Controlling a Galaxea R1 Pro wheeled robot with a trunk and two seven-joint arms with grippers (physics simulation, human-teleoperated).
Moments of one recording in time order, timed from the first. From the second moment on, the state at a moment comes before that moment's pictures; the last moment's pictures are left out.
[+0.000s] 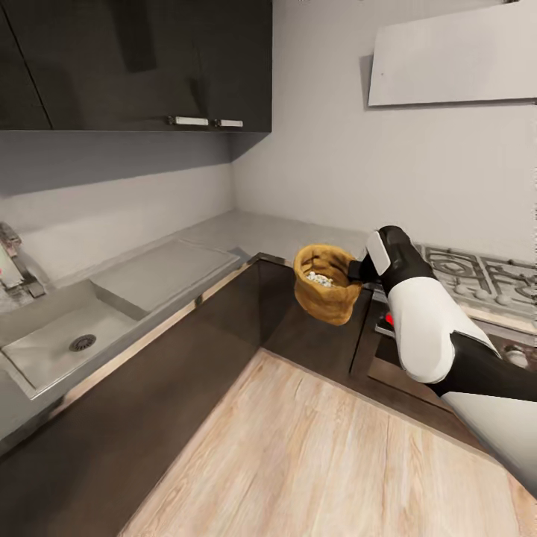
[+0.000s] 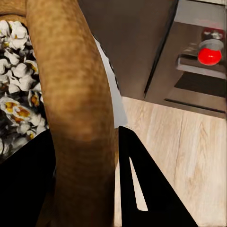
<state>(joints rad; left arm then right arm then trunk) 0.00 -0.02 0.01 -0.02 0.19 -0.15 0.09 -1.44 0.08 -0.39 -0.51 0.07 1.04 -0.34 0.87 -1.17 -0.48</state>
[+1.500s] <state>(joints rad) 0.00 -0.01 0.01 -0.03 0.19 -0.15 0.09 -1.22 0.07 -0.39 -0.51 0.07 1.04 -0.33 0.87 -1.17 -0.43</state>
